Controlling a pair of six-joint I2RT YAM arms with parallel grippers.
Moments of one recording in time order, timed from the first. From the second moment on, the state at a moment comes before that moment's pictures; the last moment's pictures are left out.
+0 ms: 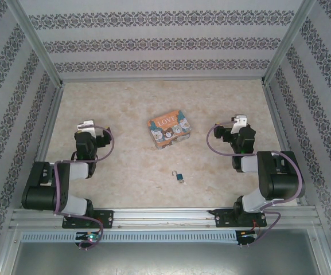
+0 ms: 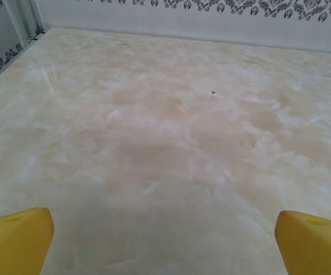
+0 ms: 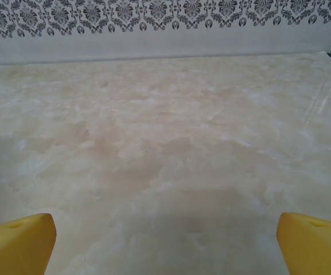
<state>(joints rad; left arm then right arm) 0.02 1.46 0.30 0.81 -0.12 -0.10 -0.04 1.54 0.36 0.88 -0.09 0.05</state>
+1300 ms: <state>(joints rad) 0.04 1.61 0.35 0.93 0.01 -0.06 -0.01 1.54 0.36 0.86 -0.04 0.05</state>
